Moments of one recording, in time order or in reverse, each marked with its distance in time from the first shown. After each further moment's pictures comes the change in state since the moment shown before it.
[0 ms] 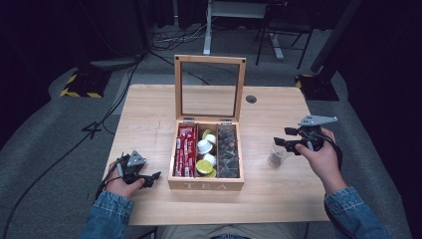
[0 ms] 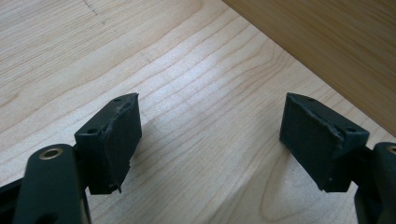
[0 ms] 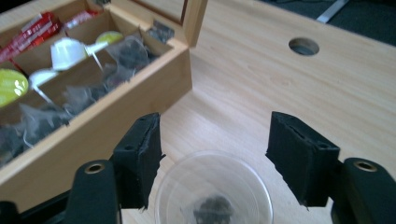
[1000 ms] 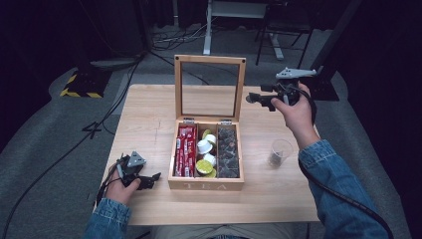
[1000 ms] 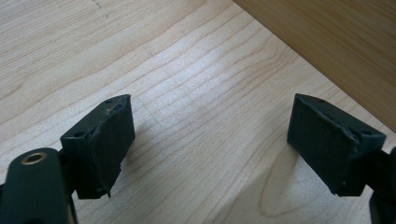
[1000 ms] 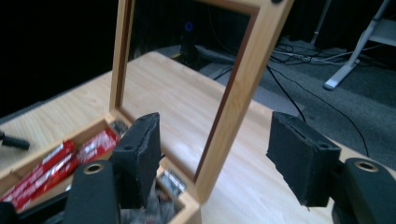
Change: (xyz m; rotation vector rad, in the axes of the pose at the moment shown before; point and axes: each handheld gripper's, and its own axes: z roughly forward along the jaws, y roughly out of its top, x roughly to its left) left arm -0.002 -0.002 -0.001 0.012 0.013 -0.009; right arm 0.002 0.134 0.046 -0.177 0.056 -0.031
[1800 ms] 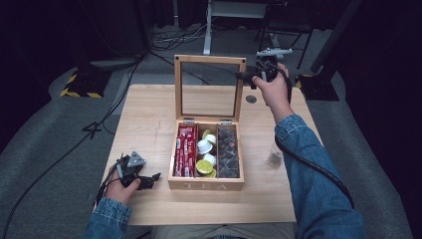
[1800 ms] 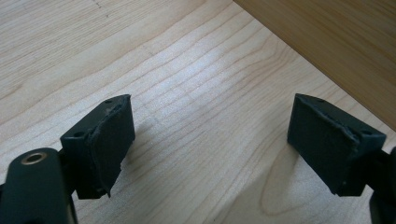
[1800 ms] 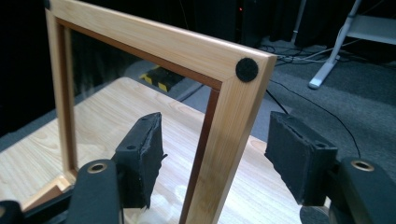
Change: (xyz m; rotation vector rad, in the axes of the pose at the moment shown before) left arm 0.000 0.000 0.000 -0.003 -0.002 -0.005; right arm -0.022 0.041 0.073 0.007 -0.082 0.074
